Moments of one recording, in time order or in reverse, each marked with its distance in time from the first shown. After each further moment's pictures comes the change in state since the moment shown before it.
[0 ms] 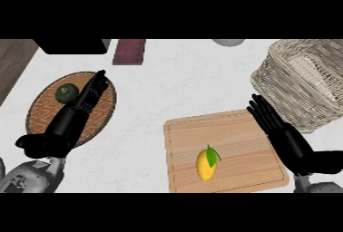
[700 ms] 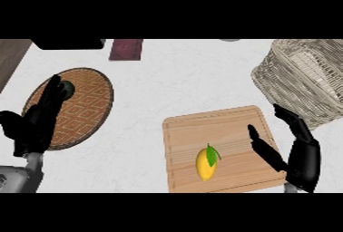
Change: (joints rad) left arm 0.075 0.012 0.179 0.144 0.018 0.153 0.082; right arm 0.114 0.186 -0.067 -0.083 0.501 -0.753 -0.052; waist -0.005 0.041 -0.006
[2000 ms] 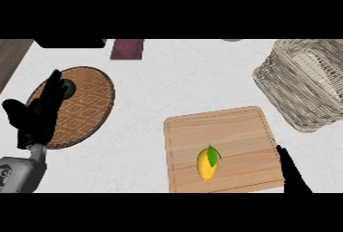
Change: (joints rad) left arm -0.058 -0.021 0.021 0.063 -0.017 0.005 0.027; right arm 0.263 -0.004 0.325 -0.516 0.763 0.489 1.207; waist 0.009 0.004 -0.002
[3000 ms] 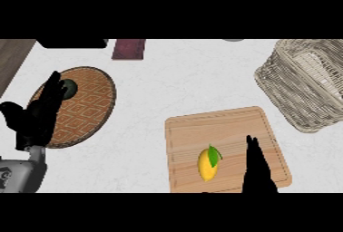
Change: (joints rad) left arm 0.021 -0.066 0.086 -0.011 -0.069 -0.086 0.008; right arm -0.085 0.186 0.117 0.192 0.220 -0.107 -0.023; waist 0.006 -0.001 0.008
